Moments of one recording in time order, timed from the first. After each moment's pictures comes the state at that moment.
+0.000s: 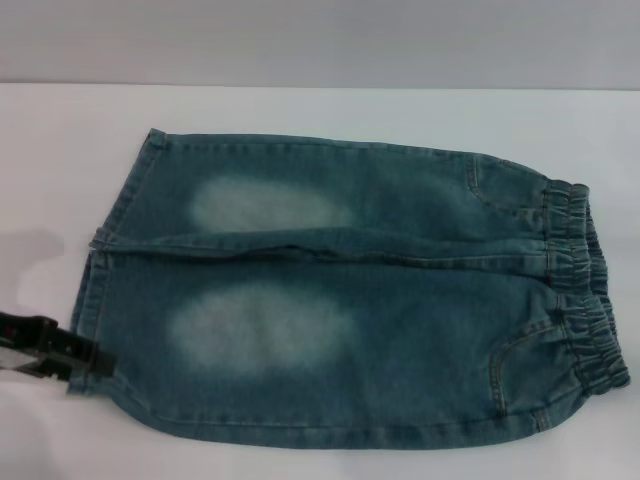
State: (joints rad) left arm -0.65 -1.89 0.52 0.67 2.70 1.78 -2.37; right arm 0.38 2.08 -0.27 -0.06 -0.72 -1.45 0.21
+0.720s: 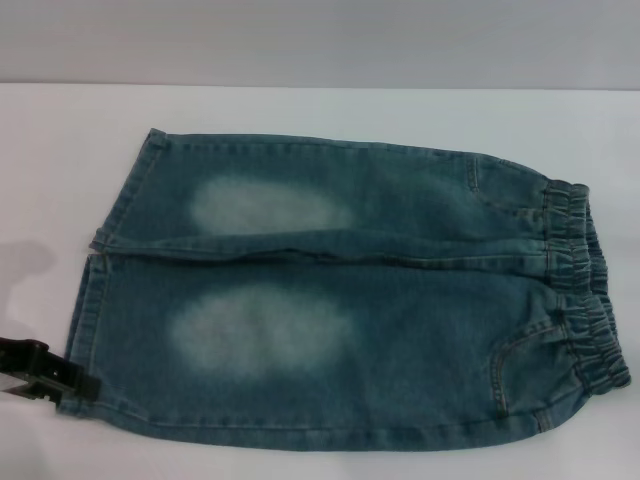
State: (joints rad) left arm -0.61 -1.89 0.56 0.69 2.70 1.78 -2.38; right arm 0.39 2.08 -0.27 -0.05 -0.72 -1.45 0.21
